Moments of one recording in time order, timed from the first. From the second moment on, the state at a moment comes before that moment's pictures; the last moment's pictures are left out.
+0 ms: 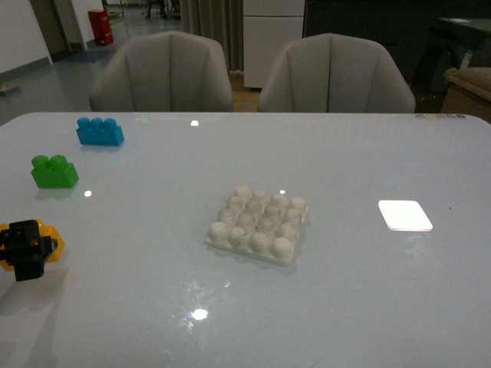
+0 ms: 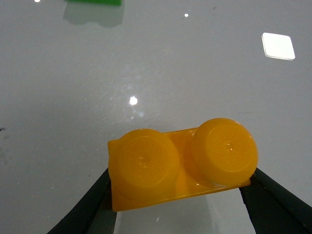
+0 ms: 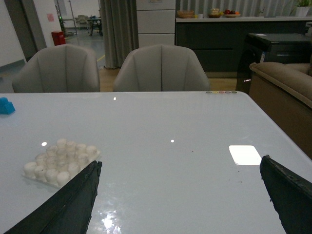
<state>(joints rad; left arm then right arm) 0.12 2.00 0.64 0.75 0.11 -0.05 0.00 0.01 0.01 0.00 0.00 0.01</state>
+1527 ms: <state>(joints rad) -0.46 2.24 1.22 0.37 -0.01 -0.05 0.00 0.01 0.01 0.00 0.00 0.01</state>
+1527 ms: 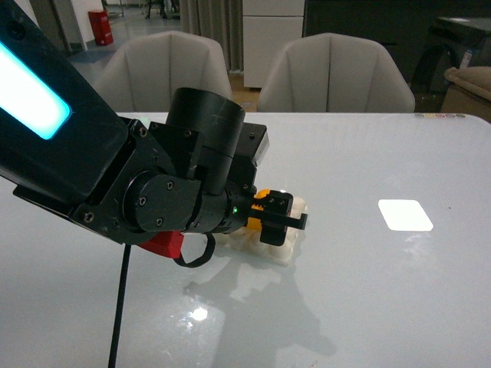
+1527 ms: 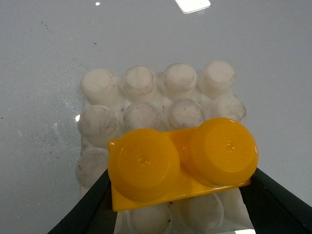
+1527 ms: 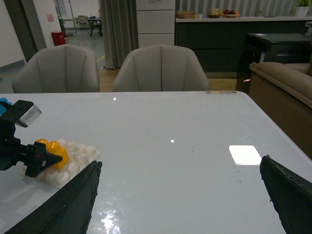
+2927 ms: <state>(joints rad) -0.41 2.28 1.29 0.26 0.15 0.02 0.00 0.01 0.01 0.00 0.00 0.01</state>
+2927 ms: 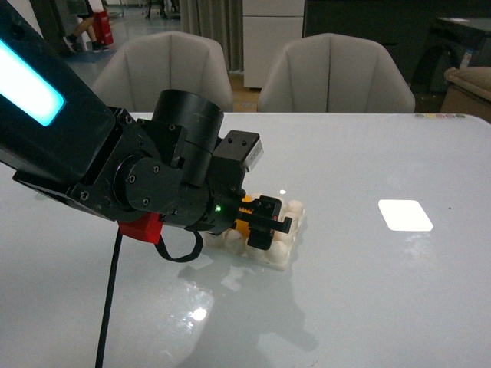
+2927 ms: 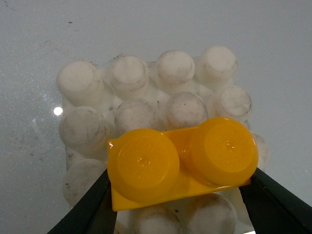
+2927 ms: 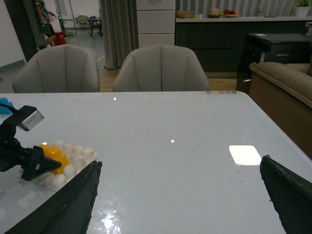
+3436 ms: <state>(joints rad) -0.39 2.17 1.24 0.40 0.09 -0.07 0.00 0.01 0.01 0.00 0.00 0.01</state>
